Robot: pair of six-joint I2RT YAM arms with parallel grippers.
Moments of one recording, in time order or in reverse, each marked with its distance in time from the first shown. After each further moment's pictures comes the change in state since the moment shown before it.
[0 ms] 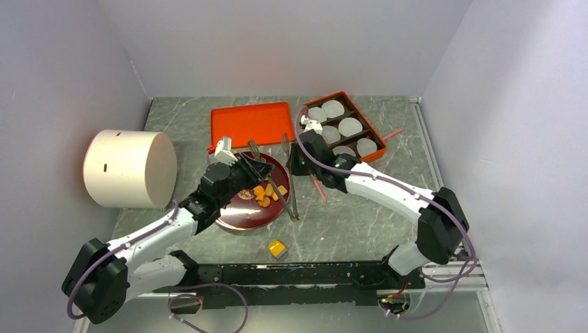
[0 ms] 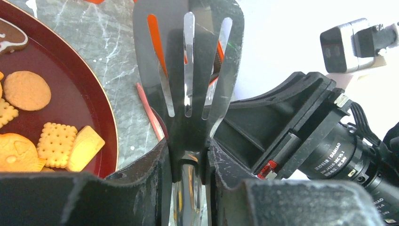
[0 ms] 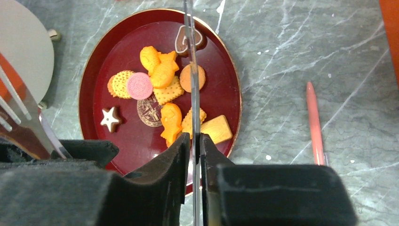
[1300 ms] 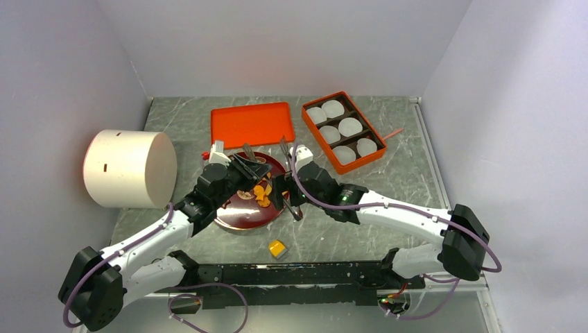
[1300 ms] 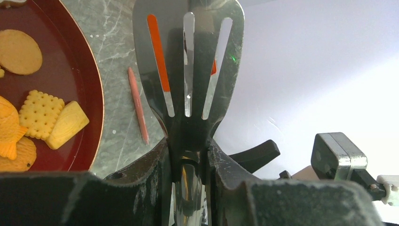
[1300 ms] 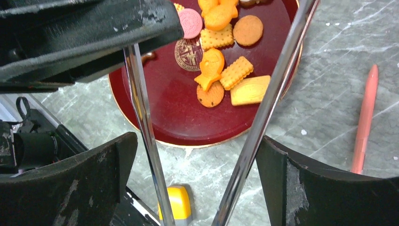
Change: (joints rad) left arm 0.019 -0.057 0.000 -0.101 0.000 -0.209; right arm 0.194 -0.210 -0.273 0.161 -0.040 -0.133
